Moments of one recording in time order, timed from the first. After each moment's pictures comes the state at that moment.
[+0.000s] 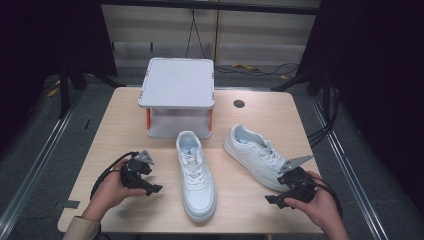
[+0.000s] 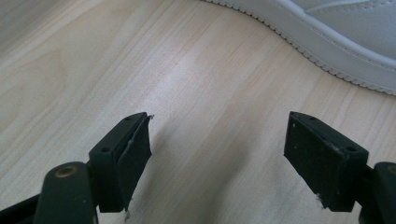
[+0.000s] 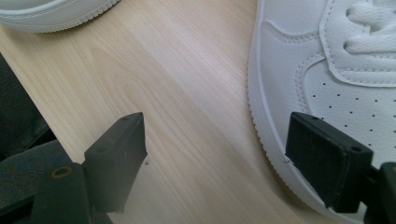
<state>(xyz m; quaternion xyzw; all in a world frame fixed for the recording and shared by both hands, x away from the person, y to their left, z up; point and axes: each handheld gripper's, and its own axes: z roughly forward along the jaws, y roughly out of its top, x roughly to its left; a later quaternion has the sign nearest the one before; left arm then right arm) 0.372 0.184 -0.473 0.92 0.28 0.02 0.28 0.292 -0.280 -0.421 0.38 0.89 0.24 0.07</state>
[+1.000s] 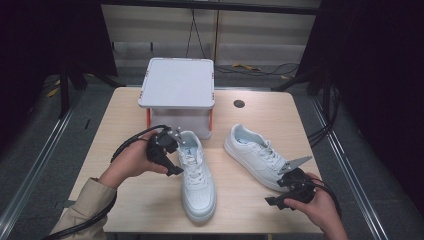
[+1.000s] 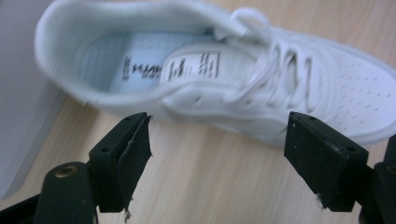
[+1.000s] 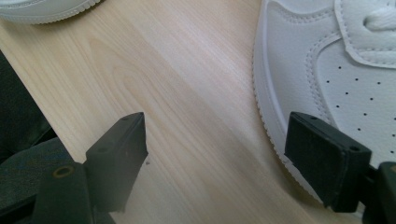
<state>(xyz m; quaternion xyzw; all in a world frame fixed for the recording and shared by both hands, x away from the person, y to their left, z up) 0.401 0.101 -0.384 0.96 0.14 0.02 0.23 0.294 -0.283 -0.429 0.39 0.89 0.24 0.05</state>
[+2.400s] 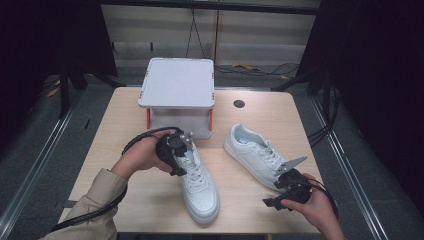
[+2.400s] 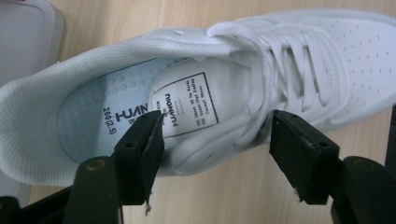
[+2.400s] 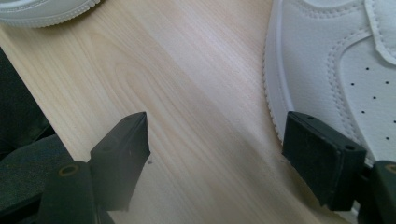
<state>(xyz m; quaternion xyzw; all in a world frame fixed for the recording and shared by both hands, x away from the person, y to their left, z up) 0.409 0.082 -0.394 0.98 0.04 0.00 0.19 0.295 -0.277 -0.436 0.39 0.89 0.23 0.03</state>
